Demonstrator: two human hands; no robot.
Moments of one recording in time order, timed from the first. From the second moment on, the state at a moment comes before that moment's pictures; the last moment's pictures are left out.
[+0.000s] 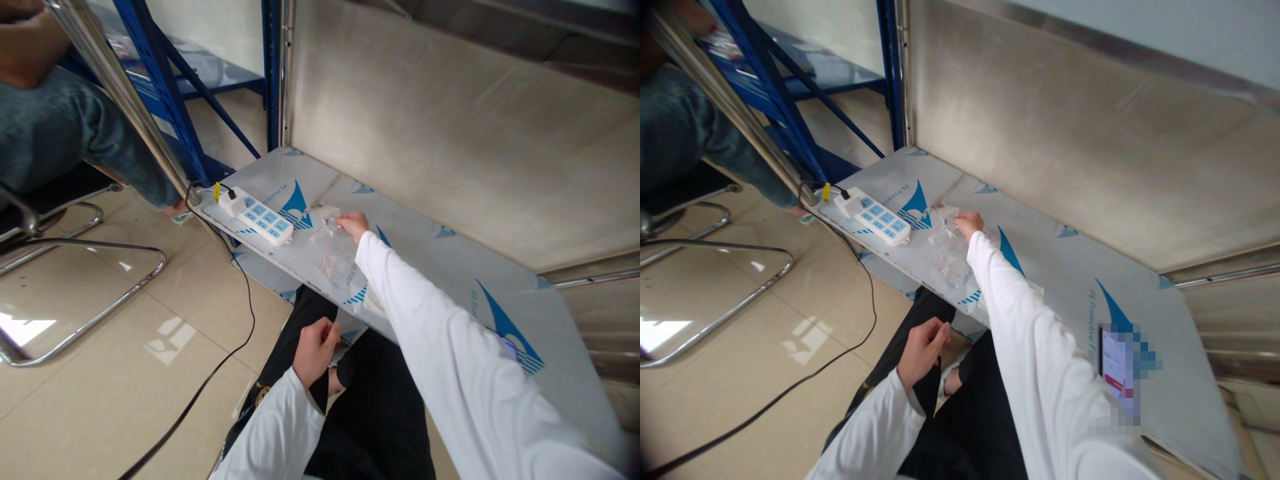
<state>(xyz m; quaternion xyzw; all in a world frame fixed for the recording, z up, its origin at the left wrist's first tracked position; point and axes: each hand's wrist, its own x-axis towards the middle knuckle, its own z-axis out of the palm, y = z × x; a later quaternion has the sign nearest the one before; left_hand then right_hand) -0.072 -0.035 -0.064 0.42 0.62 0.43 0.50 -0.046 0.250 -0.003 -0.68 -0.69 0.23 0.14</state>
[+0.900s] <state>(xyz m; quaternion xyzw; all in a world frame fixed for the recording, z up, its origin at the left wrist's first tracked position) -0.061 -0.014 0.061 0.25 0.51 0.46 0.68 0.122 -0.040 0.011 -0.36 -0.82 0.10 0.44</state>
